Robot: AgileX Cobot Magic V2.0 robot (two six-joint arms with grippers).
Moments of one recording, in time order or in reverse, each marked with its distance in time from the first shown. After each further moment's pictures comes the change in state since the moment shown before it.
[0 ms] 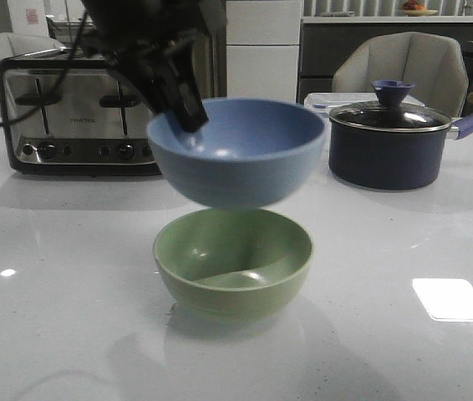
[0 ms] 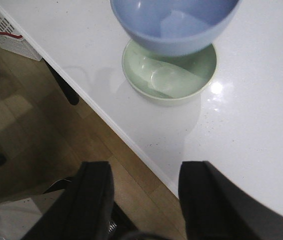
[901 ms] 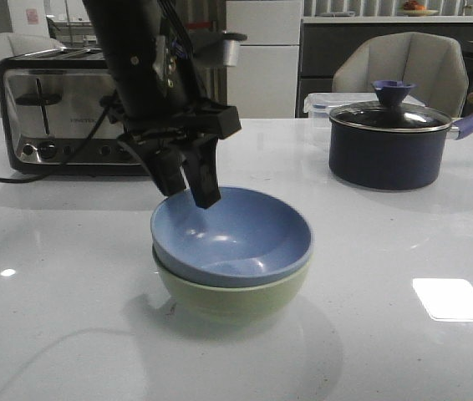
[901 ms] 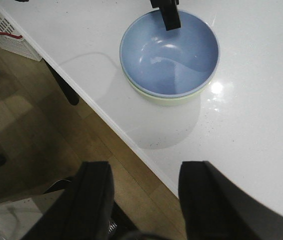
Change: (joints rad) left arm -0.028 0.112 -0.003 0.077 -0.017 0.000; right arm 0.000 0.000 0.000 0.000 0.000 0.002
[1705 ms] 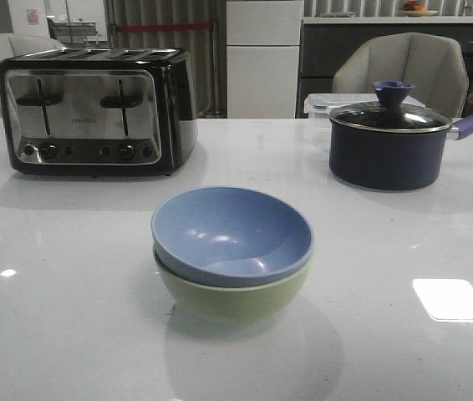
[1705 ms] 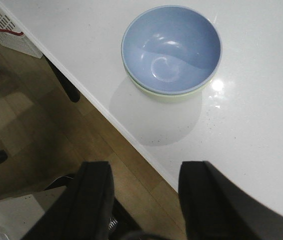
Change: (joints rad) left arm 0.000 -1.072 0.622 -0.004 -0.179 0.000; right arm 0.000 0.000 0.000 0.000 0.012 -0.002
